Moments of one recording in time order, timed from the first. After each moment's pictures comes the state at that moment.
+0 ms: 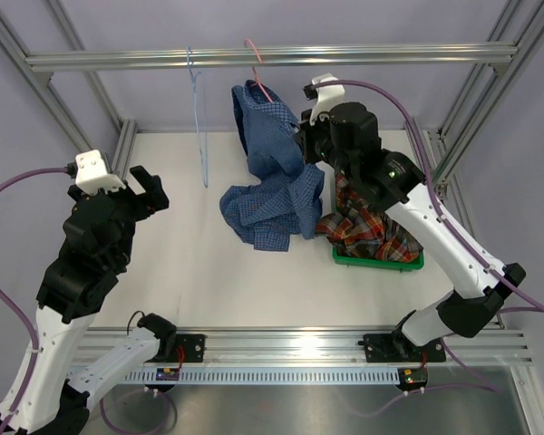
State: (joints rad) left arm -0.47 0.73 1.26 -0.69 -0.60 -0.30; right arm 0.74 1.48 1.77 -0.54 0.22 0.11
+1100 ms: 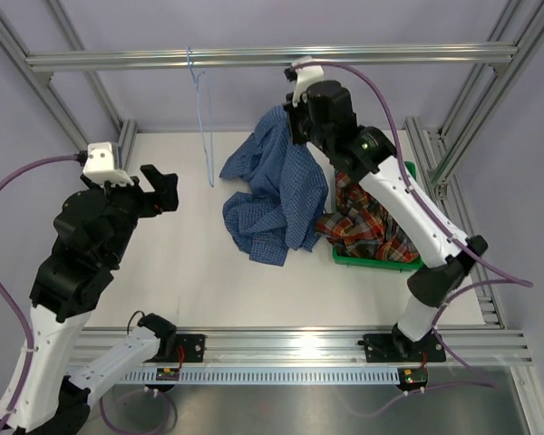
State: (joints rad) left arm -0.47 0.75 1.32 -0.69 -0.36 -0.26; right arm 0.69 1.77 2.14 -0.65 0.24 0.04
